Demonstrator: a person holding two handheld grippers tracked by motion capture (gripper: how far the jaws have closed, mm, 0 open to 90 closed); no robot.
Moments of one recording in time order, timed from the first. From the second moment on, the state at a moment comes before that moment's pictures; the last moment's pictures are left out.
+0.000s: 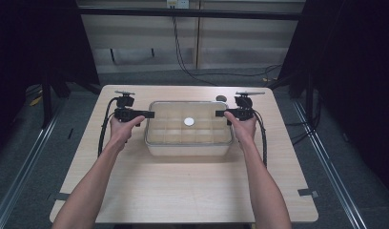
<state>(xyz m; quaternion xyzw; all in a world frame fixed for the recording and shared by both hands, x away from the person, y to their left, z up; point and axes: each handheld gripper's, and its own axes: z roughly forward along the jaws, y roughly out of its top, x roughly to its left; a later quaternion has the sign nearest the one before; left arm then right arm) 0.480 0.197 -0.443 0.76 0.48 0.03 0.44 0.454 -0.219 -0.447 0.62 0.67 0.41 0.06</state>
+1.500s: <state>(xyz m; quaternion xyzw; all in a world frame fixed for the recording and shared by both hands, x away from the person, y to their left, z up) 0.406 0.217 -0.411 0.78 0.43 0.09 0.45 0.370 -0.235 -0.408 0.53 0.69 0.48 0.10</state>
